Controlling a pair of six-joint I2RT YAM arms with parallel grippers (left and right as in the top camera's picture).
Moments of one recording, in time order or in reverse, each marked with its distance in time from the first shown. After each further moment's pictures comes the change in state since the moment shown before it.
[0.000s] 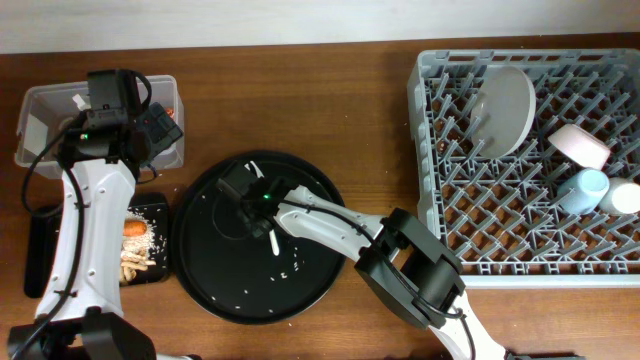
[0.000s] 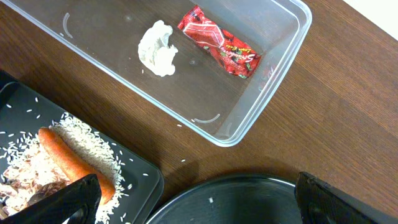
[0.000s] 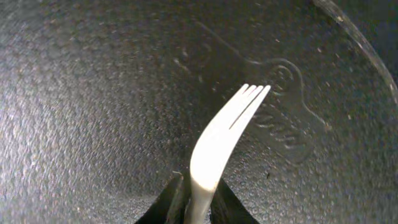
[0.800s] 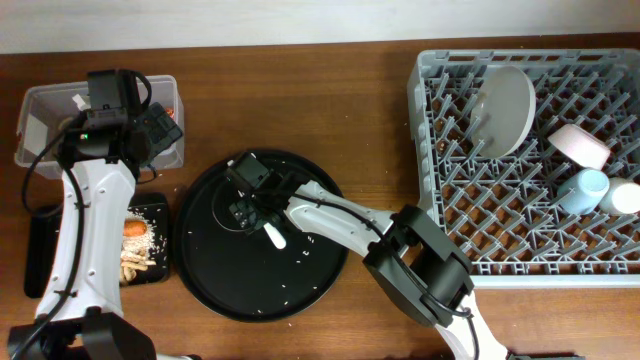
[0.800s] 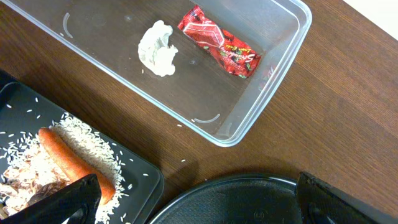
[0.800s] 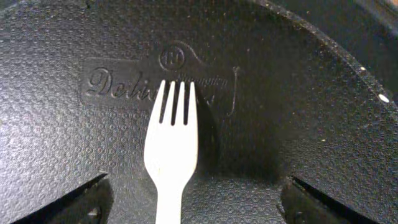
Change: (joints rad) left arm 0.000 0.000 0.000 0.000 0.000 0.000; right arm -0.036 -0.034 -0.050 0.131 -0.101 -0.038
